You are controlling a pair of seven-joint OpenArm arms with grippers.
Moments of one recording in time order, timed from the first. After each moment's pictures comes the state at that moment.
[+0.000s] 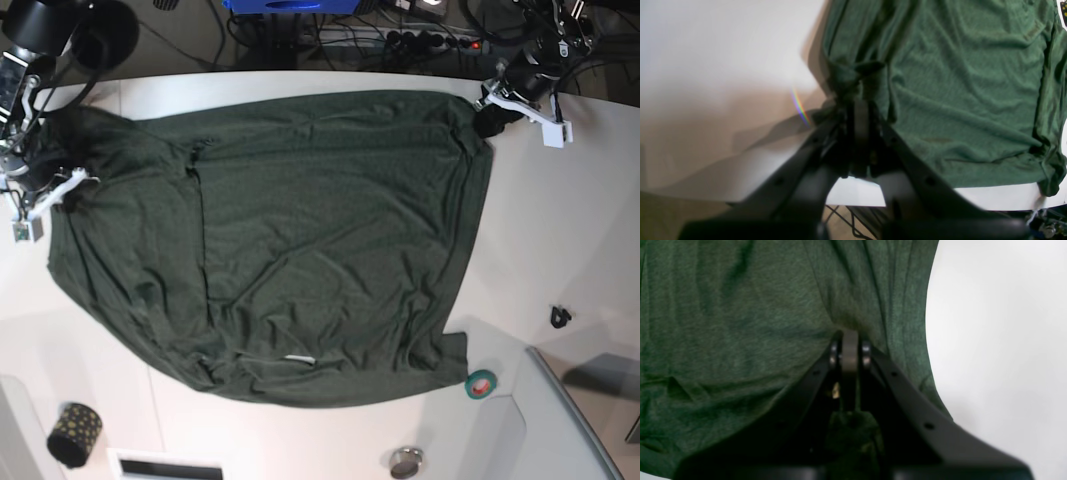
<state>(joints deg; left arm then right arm) 22.0 -3.3 -41.2 79.5 -37.1 -37.0 42.7 -4.4 7.8 33.8 72.8 1.2 33.7 -31.4</state>
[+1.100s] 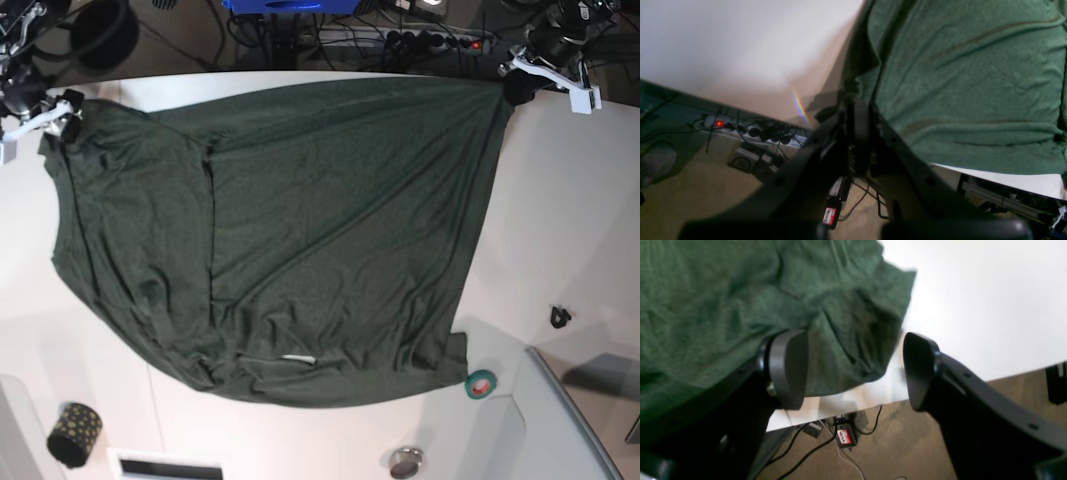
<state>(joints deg) 30.3 -3.3 -46.1 87.1 -37.3 -37.0 42.7 -12.3 -4.0 55.7 86.6 7.6 39.9 -46.5</state>
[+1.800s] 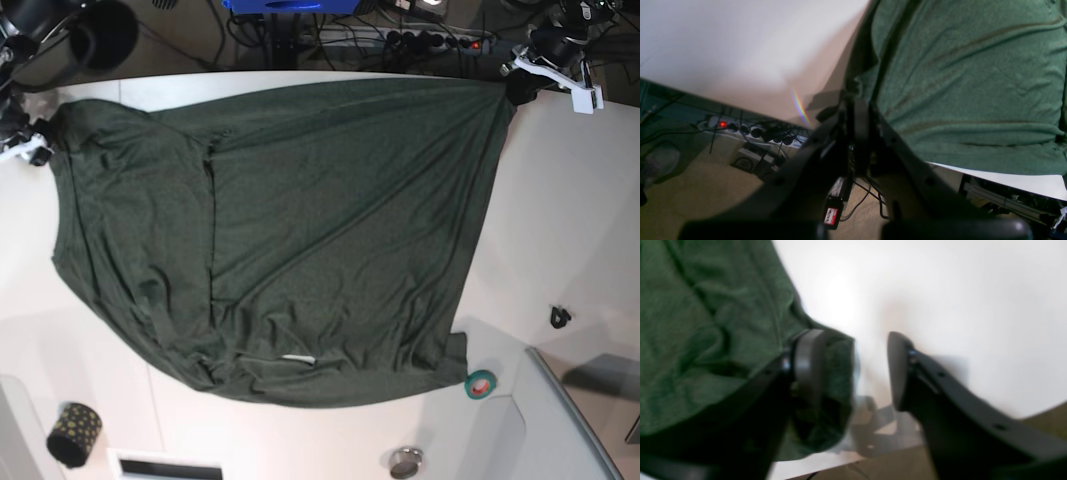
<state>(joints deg) 30.3 -3.4 -46.4 87.1 -37.3 -37.0 42.7 -5.1 4.8 55.5 73.0 7.1 35.4 -43.7</state>
